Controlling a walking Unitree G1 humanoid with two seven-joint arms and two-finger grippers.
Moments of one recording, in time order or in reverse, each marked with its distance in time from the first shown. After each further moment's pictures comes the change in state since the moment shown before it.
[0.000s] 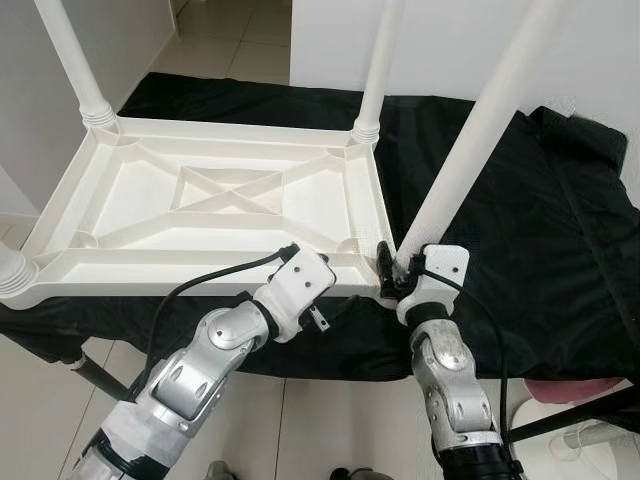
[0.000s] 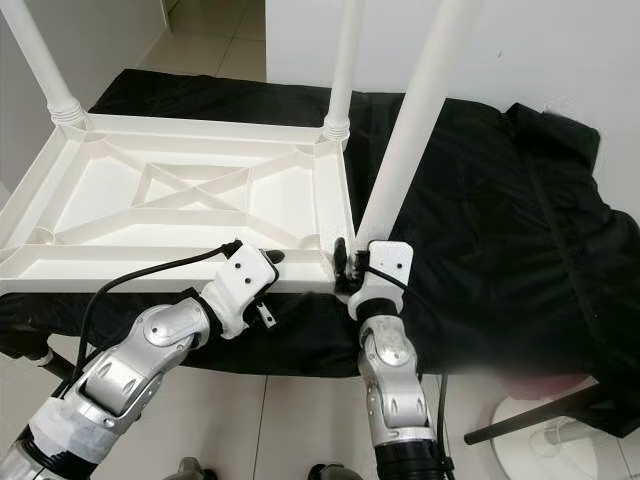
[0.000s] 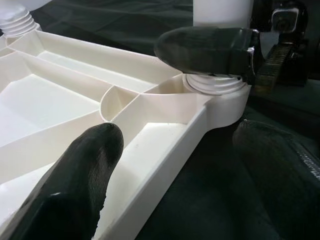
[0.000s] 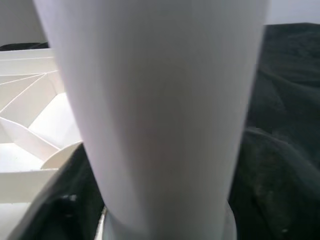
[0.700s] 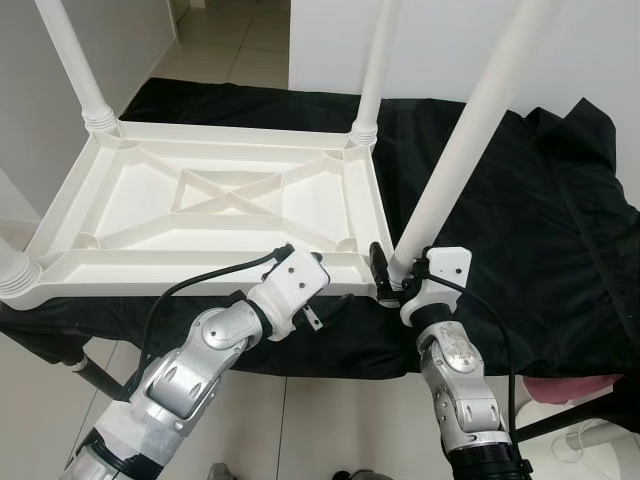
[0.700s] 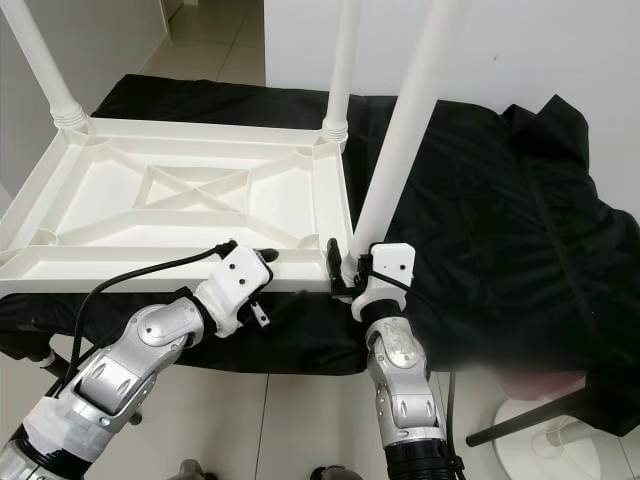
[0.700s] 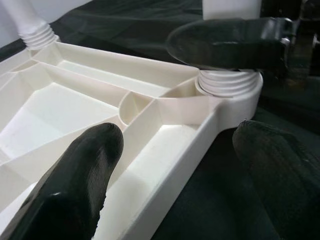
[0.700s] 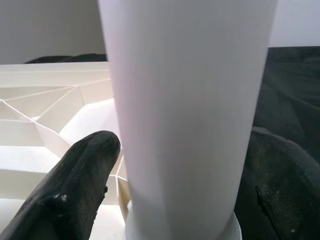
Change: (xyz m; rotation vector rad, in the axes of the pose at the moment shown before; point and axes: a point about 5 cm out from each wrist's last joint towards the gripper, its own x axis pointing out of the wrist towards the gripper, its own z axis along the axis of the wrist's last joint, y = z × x) left arm -0.002 0.009 -0.003 0.022 -0.001 0.028; right arm 0.001 -0.007 0.001 -0.030 -0.035 0.101
